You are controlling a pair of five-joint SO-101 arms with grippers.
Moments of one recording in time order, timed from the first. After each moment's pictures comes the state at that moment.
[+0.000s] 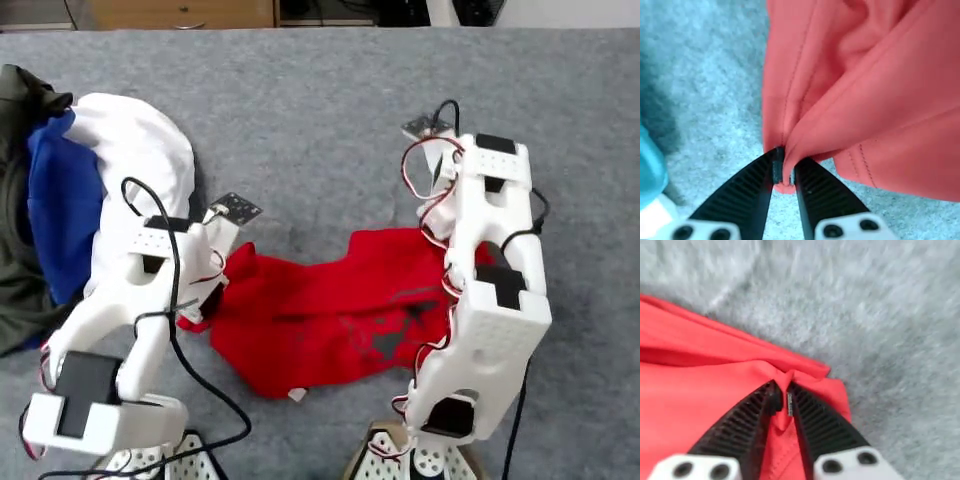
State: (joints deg) left arm 4.3 -6.1 43.2 64.5 -35.9; right arm 8.2 27.7 -4.0 74.8 32.7
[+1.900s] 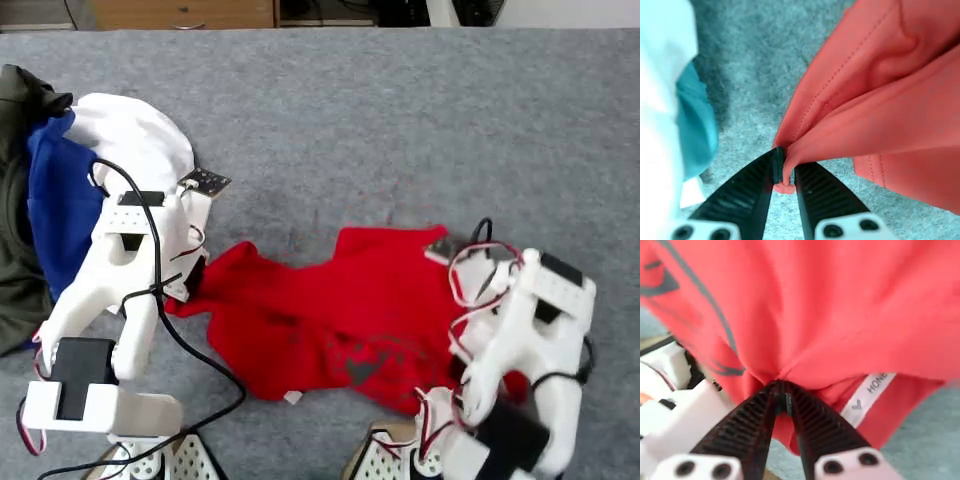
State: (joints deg) left arm -2.3 -3.1 33.8 71.2 -32.4; right arm 29.4 -20.8 54.8 81.6 62.0
